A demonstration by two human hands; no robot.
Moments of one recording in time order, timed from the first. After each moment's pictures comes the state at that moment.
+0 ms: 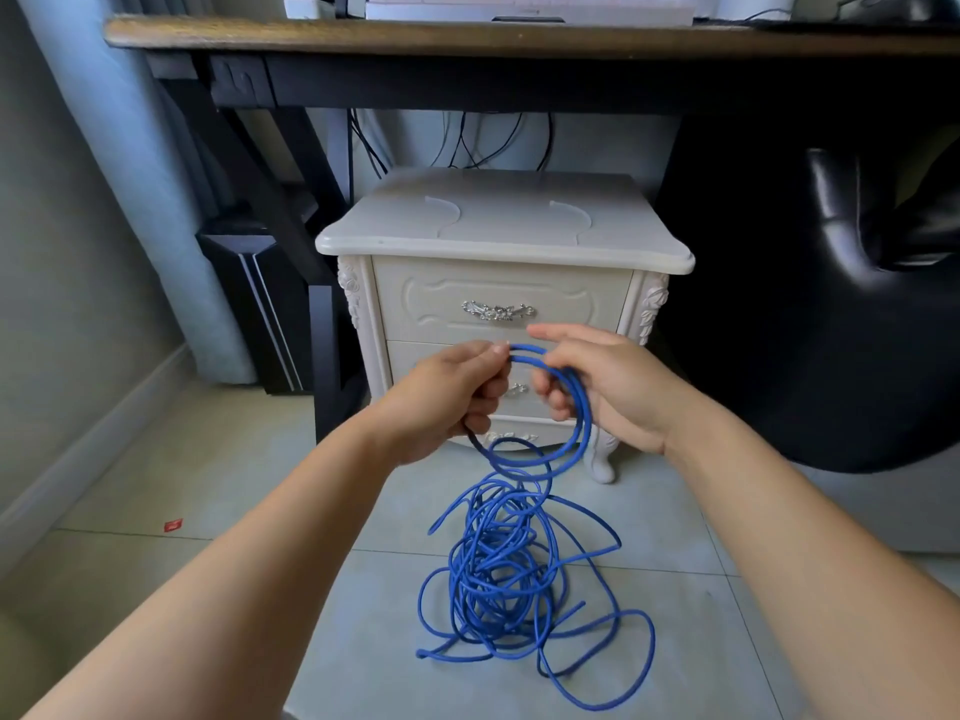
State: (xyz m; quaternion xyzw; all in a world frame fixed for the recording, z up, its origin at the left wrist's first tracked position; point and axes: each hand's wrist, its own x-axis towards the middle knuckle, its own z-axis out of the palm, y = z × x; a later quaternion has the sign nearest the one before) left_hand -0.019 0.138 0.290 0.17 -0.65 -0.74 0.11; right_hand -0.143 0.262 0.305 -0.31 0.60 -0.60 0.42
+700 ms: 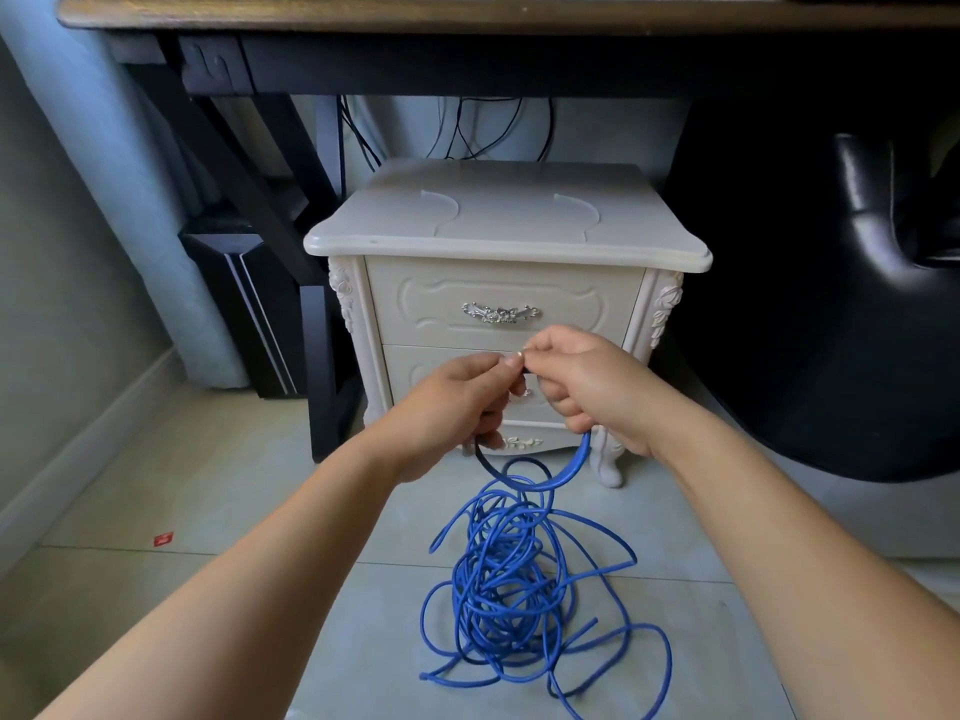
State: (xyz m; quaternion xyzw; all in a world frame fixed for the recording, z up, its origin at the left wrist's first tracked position) left_hand -0.031 0.125 0.279 0.18 -0.72 -0.67 0.11; right_hand -0.148 0.231 0.303 -0.35 0.70 -0.50 0.36
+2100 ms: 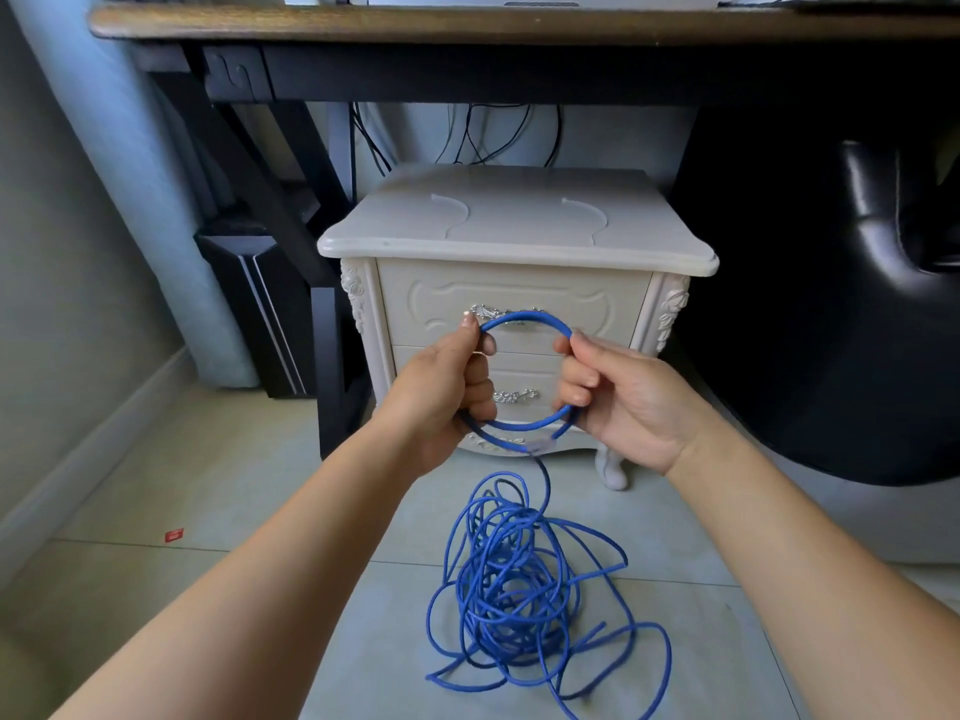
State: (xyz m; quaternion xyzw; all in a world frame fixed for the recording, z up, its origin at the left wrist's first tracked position) left_hand -0.029 0.123 0.287 0.23 -0.51 -0.80 0.22; right_hand -0.158 0.246 0.284 -0.24 0.46 -0.70 0.49
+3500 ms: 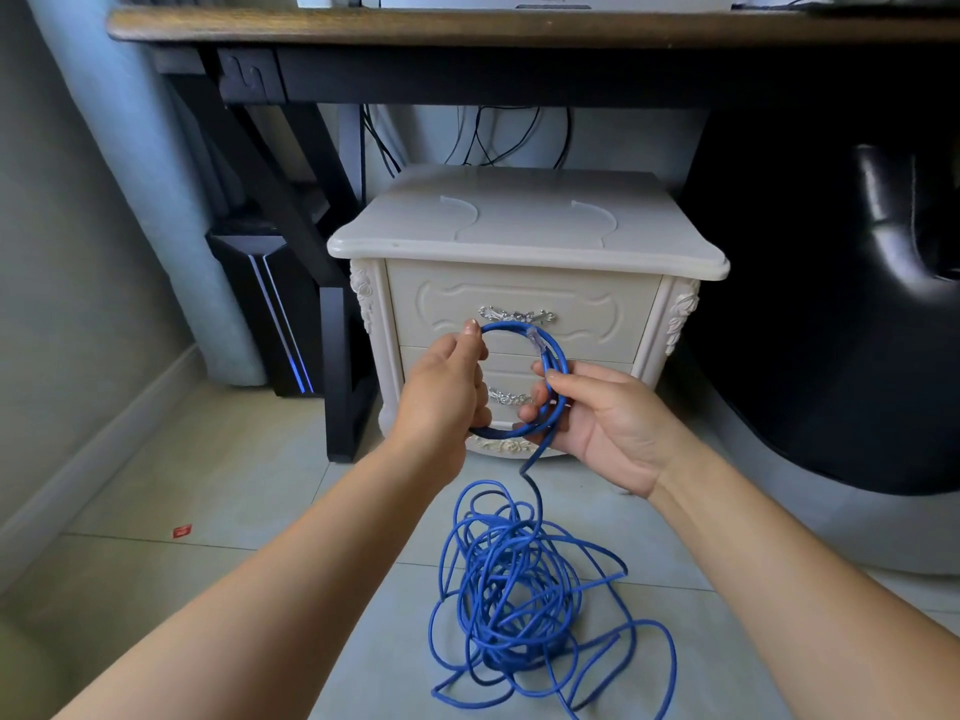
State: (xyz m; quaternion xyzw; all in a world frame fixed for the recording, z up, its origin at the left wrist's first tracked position) left_hand -0.033 0.131 0.285 0.31 -0.53 -0.72 0.32; right_hand -0.135 0.236 0.275 -0.21 0.48 -0.70 0.49
